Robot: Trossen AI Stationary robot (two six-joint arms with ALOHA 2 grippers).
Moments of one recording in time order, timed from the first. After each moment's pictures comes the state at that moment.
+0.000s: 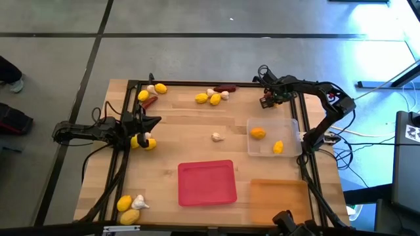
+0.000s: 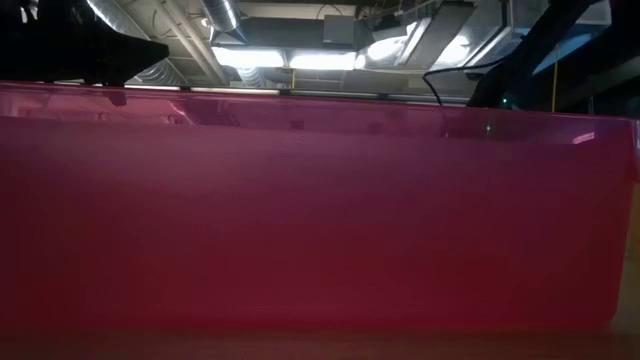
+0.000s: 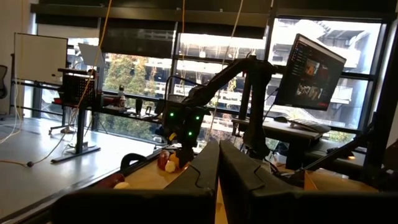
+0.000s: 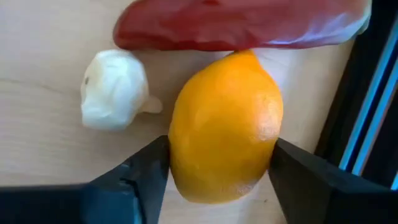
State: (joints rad) left arm -0.06 0.02 0.01 0.27 -0.38 -0.05; right arm -0.94 1.66 0.92 -0.74 0.26 0.33
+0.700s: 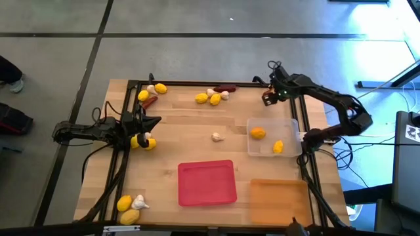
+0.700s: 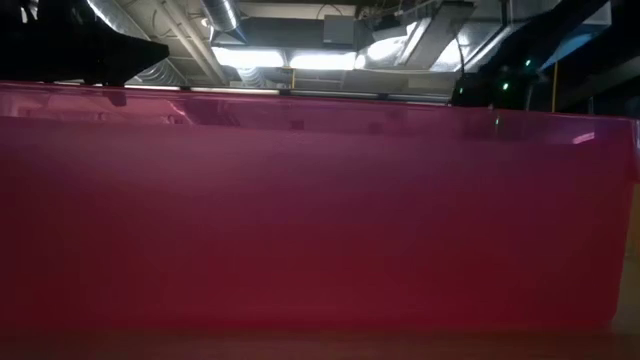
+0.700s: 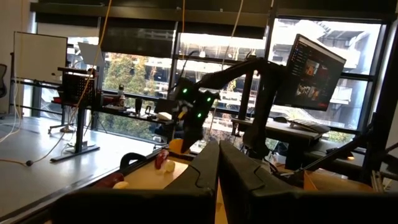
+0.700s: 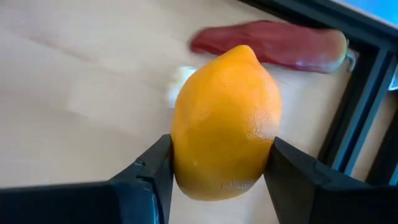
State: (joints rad) left arm -0.06 0.02 0.01 0.27 -0.38 -0.06; right arm -0.91 1.37 0.92 -0.79 0.11 0.23
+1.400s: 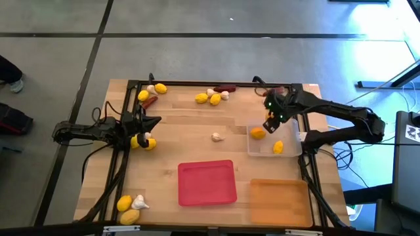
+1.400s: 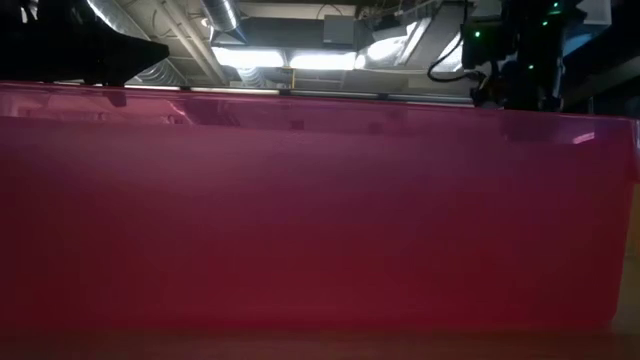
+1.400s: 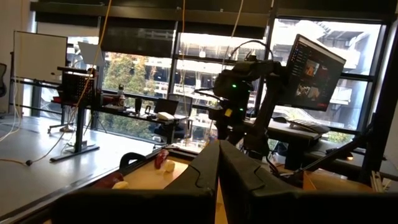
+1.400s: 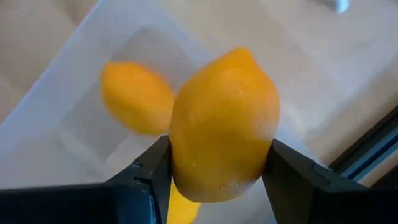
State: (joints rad) left arm -0.06 0.02 0.01 0.27 -0.38 -0.06; right arm -0.43 1.16 0.92 -1.13 0.03 0.36
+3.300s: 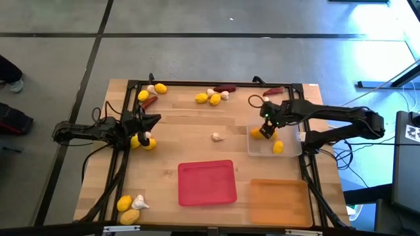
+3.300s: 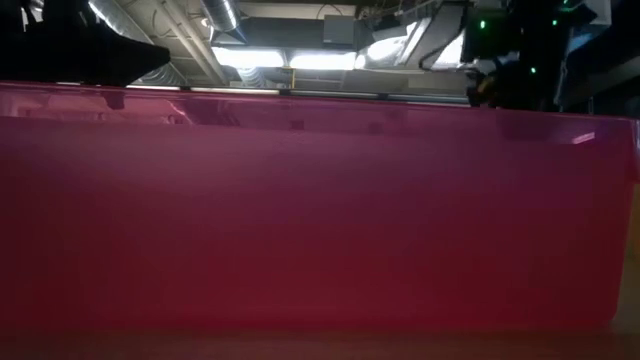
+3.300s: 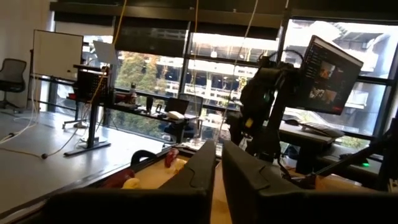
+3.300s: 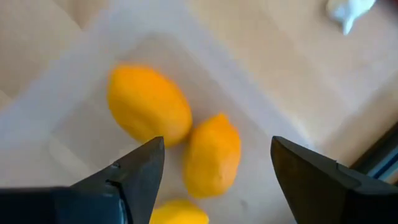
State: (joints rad) left arm -0.06 0.02 0.01 0.27 -0.44 -0.08; right arm -0.27 1.17 0.87 -1.04 0.17 0.47
